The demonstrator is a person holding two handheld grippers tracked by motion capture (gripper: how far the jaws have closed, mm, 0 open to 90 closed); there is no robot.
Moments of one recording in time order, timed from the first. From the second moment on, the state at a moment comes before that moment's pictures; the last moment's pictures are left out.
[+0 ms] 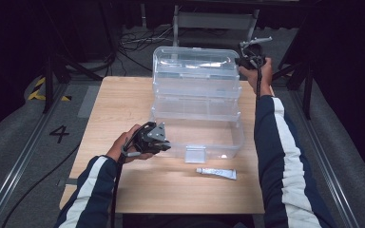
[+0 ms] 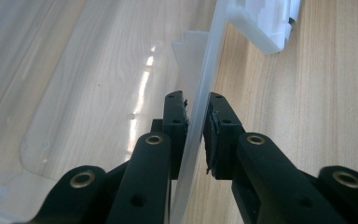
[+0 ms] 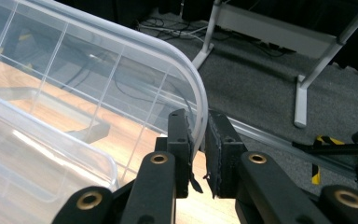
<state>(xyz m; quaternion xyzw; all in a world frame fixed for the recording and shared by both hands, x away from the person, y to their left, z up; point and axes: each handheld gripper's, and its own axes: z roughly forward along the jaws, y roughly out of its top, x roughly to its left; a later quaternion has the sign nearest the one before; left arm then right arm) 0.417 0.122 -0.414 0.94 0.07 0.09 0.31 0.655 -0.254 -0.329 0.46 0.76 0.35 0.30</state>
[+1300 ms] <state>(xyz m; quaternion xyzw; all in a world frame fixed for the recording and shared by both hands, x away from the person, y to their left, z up) 0.411 0.123 -0.418 0.94 0.08 0.08 0.33 0.689 -0.259 -0.382 0.49 0.78 0.32 0.24</state>
